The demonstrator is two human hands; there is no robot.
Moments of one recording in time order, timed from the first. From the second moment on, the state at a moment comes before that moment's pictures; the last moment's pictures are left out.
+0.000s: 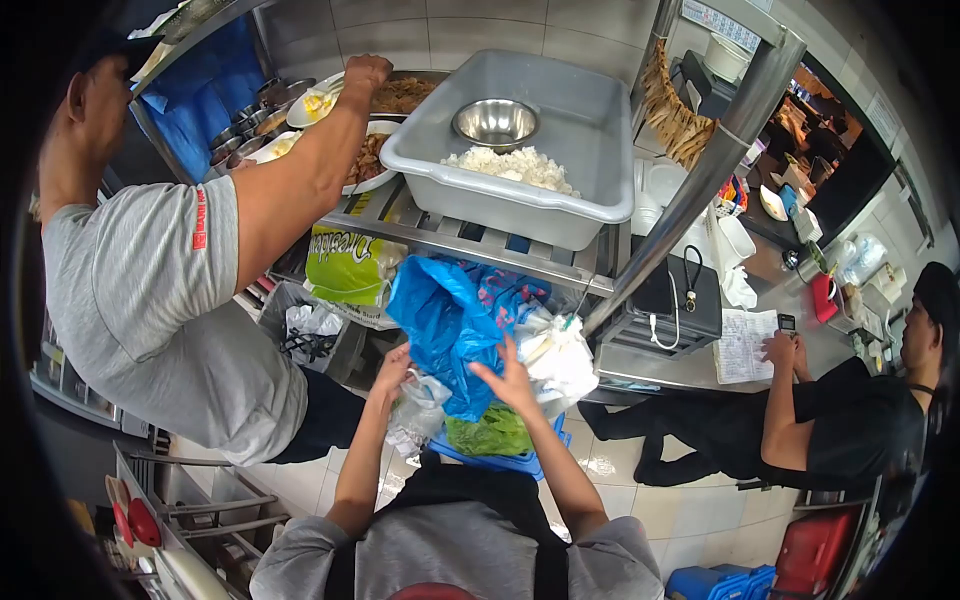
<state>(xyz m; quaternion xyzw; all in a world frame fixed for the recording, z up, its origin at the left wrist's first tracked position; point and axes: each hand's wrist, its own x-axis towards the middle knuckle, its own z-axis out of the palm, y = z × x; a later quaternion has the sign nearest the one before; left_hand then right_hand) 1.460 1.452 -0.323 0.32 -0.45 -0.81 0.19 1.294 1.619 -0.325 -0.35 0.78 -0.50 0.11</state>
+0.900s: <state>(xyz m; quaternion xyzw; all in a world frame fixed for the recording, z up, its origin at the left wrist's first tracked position) 1.555 1.534 -0.394 0.36 -0.37 -0.82 0.25 1.339 1.624 -0.084 -0.57 0.53 -0.60 0.18</state>
